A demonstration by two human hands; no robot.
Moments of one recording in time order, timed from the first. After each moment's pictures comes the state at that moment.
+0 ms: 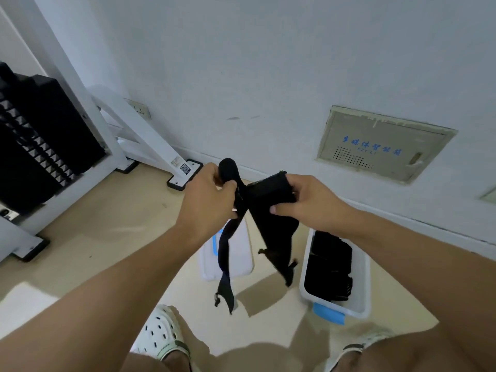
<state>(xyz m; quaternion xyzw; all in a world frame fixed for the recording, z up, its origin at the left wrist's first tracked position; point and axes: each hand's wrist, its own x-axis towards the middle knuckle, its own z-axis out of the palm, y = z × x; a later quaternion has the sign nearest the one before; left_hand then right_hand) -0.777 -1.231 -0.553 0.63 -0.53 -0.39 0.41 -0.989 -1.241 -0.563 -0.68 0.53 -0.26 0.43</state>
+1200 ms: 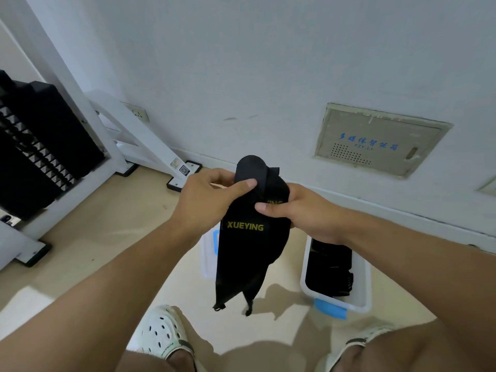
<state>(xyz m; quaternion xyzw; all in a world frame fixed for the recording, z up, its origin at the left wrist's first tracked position) -0.775 -1.221 -0.539 0.61 -0.52 -0.44 0.40 -0.970 -1.219 -0.551 -0.58 0.46 -0.27 0.61</state>
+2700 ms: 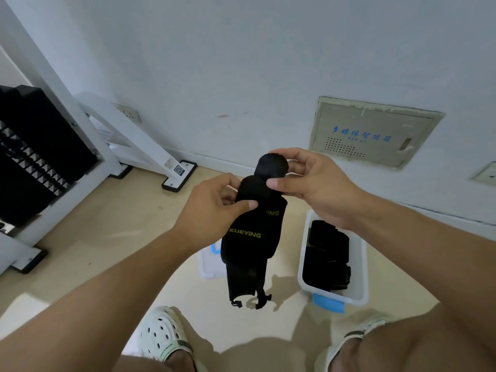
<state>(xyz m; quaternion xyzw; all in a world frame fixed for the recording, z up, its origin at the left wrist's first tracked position) -0.786 -1.216 -0.552 0.56 -0.65 -0.41 0.32 -0.996 -1.226 -0.536 -0.52 0.46 -0.44 0.57</state>
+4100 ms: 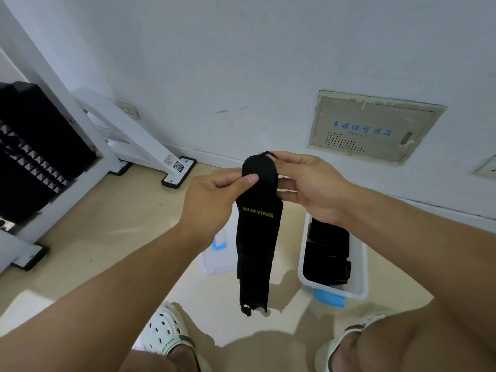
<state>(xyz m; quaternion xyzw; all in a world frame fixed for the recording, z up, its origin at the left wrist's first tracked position) -0.801 -1.217 -0.555 0.52 -0.52 -0.50 0.45 -0.985 -1.232 -0.540 -0.41 0.48 -0.42 0.65</state>
